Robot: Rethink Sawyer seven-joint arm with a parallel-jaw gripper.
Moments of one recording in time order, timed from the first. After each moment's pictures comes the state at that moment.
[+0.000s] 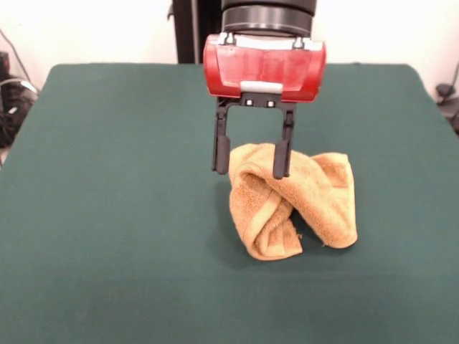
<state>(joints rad) -0.21 -0.62 0.06 1.45 -0.10 0.16 1.80</state>
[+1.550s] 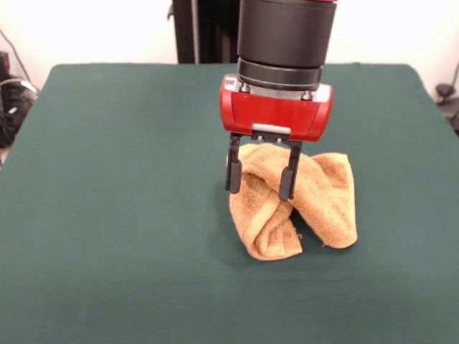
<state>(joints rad) -0.12 -0.49 -0.04 1.27 -0.02 0.46 1.80</state>
